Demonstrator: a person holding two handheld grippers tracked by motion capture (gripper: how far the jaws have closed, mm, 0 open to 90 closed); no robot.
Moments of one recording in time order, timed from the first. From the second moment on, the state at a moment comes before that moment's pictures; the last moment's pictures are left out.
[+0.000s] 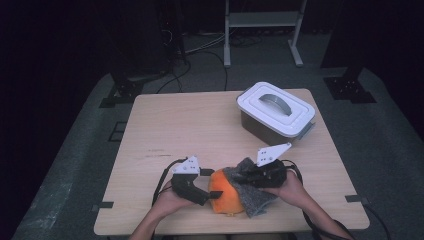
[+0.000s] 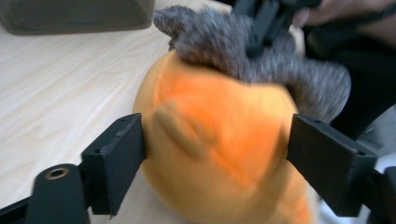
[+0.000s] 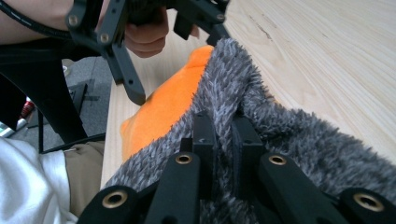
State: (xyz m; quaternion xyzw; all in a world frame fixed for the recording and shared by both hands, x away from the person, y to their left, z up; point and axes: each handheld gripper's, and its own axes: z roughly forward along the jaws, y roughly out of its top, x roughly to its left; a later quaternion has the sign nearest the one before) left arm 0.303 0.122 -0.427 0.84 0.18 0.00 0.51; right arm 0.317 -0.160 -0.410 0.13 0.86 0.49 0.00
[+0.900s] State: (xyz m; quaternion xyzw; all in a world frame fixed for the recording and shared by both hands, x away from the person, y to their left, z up) left arm 0.319 0.124 -0.424 0.87 0.11 0.08 0.47; right arm 0.342 -0.168 -0.400 0.14 0.85 0.51 0.01
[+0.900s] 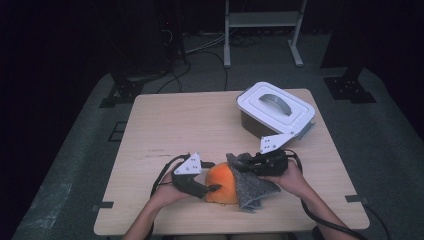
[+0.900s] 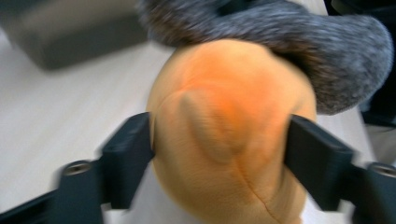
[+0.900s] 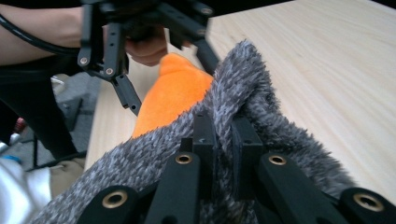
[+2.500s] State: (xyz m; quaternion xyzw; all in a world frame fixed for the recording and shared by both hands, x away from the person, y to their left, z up) left arm 0.315 0.123 -0.423 0.86 0.09 0.09 0.49; right arm 0.330 -0.164 -0.389 0.10 0.87 0.47 0.05
